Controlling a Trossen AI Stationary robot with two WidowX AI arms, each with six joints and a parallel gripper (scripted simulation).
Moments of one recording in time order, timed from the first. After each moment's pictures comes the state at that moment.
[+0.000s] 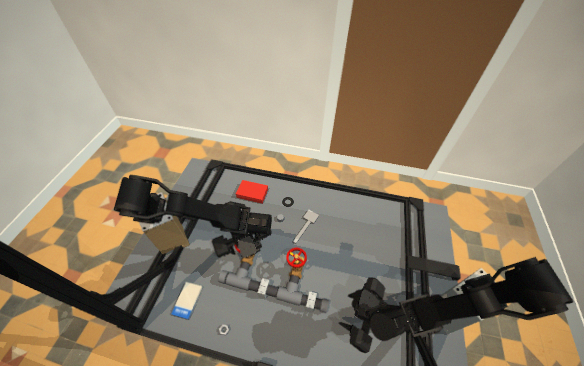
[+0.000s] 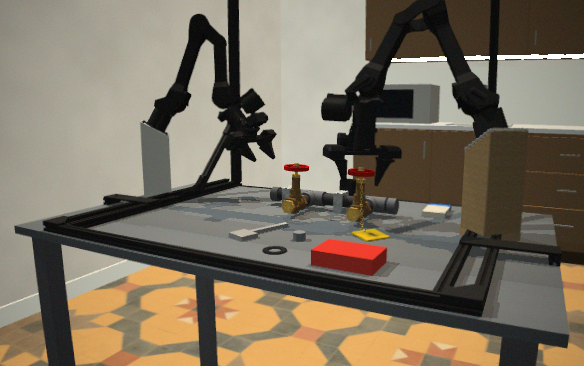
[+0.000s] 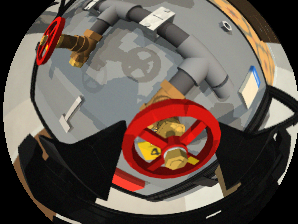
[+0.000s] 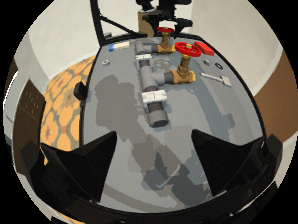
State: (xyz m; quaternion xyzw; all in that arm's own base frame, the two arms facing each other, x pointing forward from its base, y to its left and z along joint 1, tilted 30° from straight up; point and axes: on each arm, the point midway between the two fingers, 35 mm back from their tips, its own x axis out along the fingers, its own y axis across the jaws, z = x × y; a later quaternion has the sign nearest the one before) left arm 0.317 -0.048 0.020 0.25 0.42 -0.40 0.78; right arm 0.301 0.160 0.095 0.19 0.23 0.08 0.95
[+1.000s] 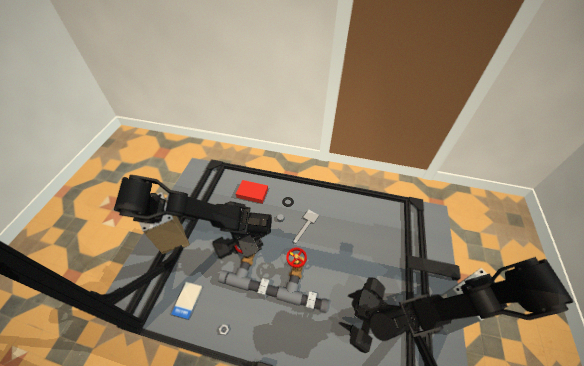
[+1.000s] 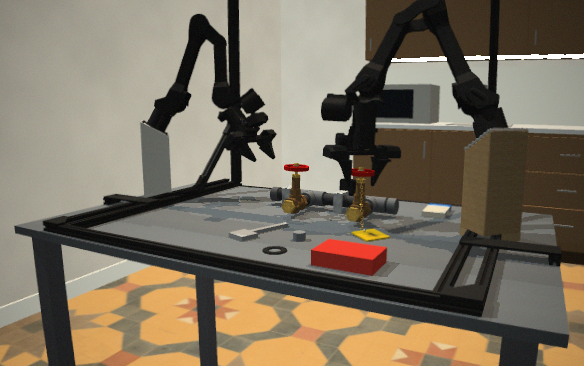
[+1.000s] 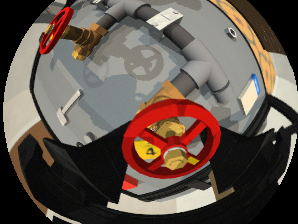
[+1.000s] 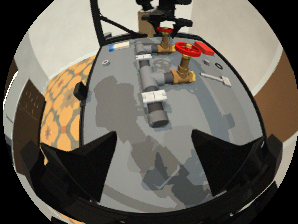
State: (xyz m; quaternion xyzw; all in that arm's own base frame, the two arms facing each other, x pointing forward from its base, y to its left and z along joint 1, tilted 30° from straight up) left arm 0.317 -0.048 0.020 0.22 0.44 -0.38 0.79; right arm 0.301 0.160 0.095 0.19 0.23 0.08 0.95
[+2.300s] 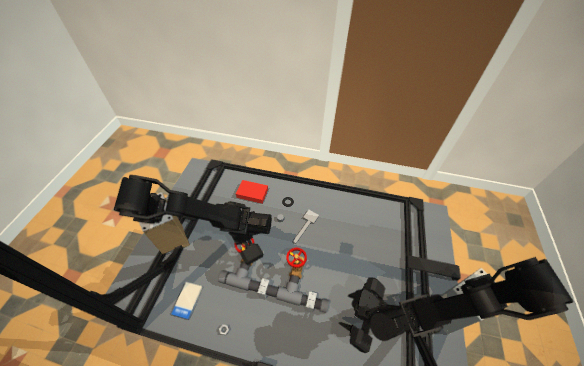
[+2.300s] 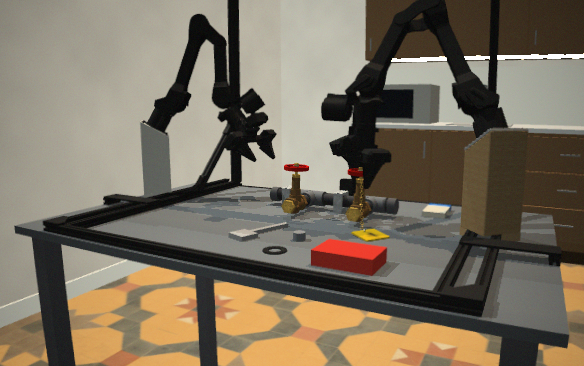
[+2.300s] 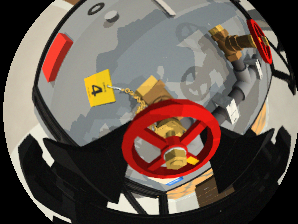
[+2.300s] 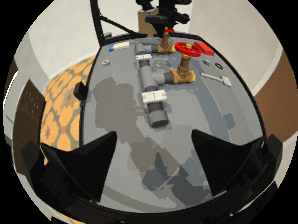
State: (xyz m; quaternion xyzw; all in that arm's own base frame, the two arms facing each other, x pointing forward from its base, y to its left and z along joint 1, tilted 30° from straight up) left arm 0.317 -0.048 0.020 -0.41 0.58 0.04 0.71; right arm 0.301 0.160 0.095 0.19 0.23 0.08 0.95
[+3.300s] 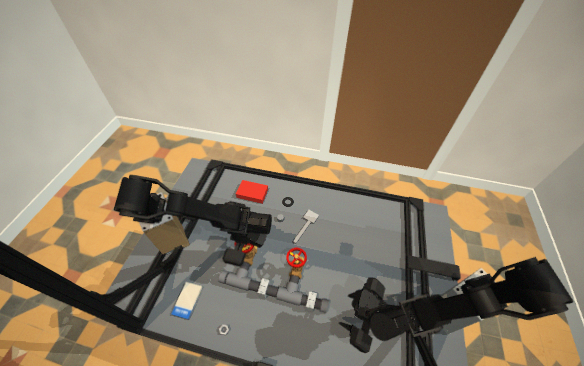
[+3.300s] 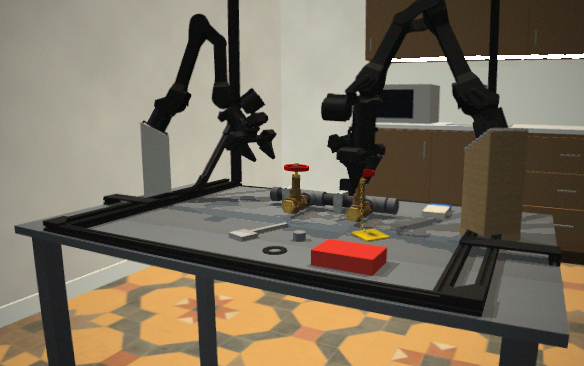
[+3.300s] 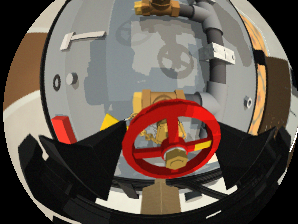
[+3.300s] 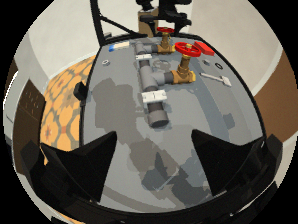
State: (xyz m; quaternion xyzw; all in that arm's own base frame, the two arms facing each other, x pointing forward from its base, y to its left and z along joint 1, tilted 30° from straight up) left arm 0.317 -0.048 0.020 -0.10 0.55 -0.19 0.81; right arm 0.301 0.160 0.095 0.19 0.23 0.08 0.95
